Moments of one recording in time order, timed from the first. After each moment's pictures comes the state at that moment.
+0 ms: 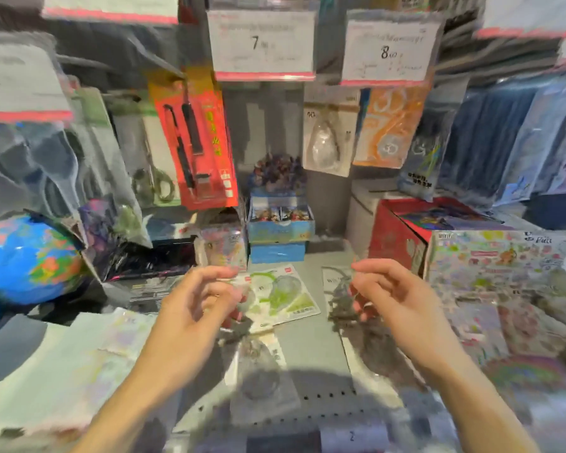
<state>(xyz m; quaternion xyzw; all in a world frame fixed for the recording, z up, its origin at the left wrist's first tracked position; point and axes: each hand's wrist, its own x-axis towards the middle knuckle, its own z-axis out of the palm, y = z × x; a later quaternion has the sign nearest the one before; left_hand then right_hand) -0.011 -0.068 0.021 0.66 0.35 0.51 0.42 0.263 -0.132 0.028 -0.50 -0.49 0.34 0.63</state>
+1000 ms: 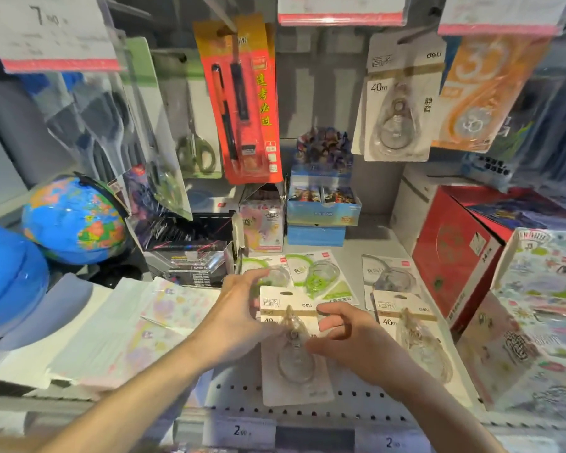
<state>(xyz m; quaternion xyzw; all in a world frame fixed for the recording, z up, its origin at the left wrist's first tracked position) -0.016 -0.034 -0.019 0.72 0.52 0.28 0.36 0.207 -0.088 -0.034 -0.60 -0.54 0.48 0.36</state>
